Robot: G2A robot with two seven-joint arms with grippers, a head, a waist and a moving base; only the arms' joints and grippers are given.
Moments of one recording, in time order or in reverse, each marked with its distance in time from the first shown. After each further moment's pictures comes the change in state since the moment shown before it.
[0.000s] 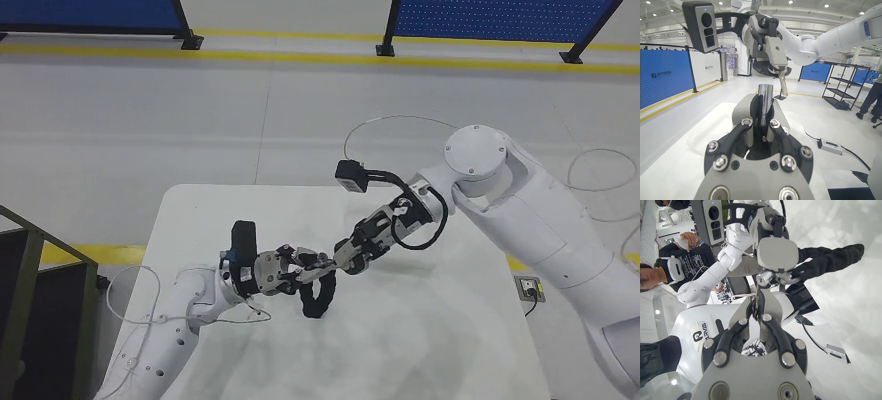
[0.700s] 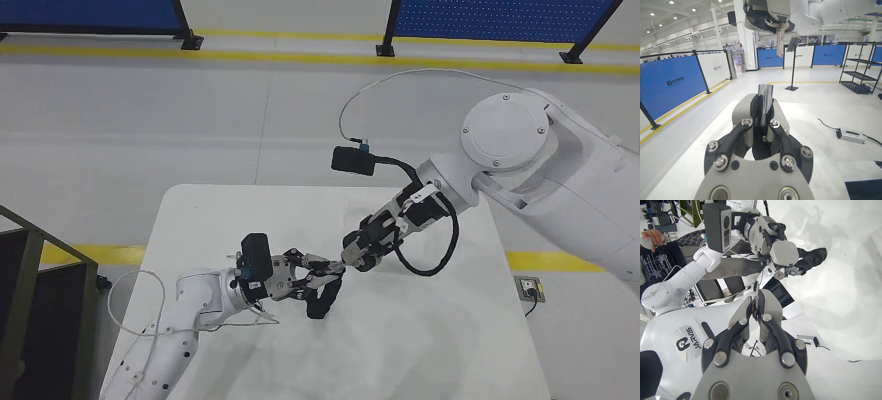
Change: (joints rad) left arm 0.041 -0.001 -0.001 -0.111 0.233 0.130 0.055; right arm 0.332 0.116 -0.230 -0.212 -0.004 0.101 -0.093
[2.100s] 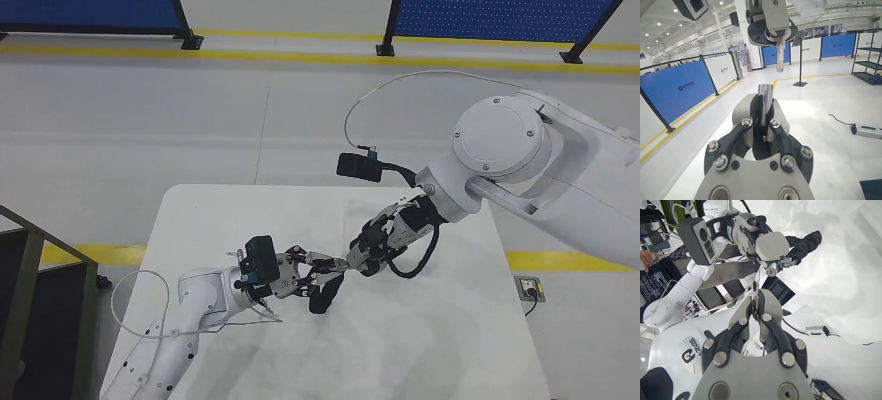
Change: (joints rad) left arm -0.009 -0.005 0.007 -0.008 0.070 0.064 0.032; right arm 0.198 0.040 -0.241 -0.041 0.113 0.113 -0.113
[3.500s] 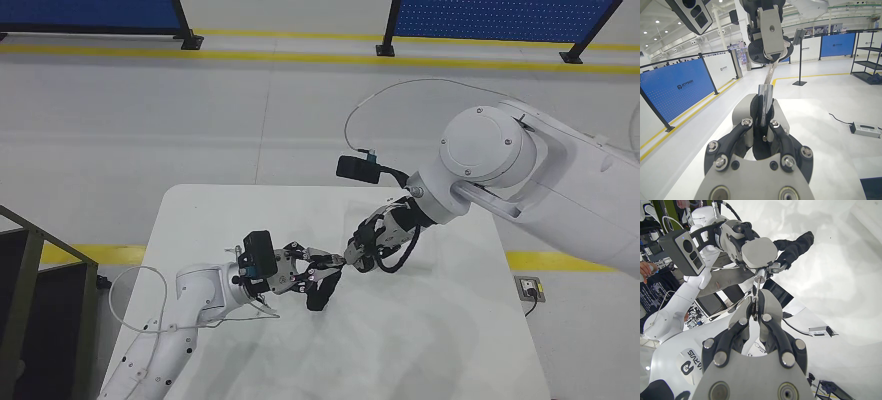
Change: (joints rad) left arm -0.019 -0.001 -0.006 0.023 -0.010 -0.021 -0.004; right arm -0.048 -0.022 0.000 0.027 -0.048 0.025 -0.024
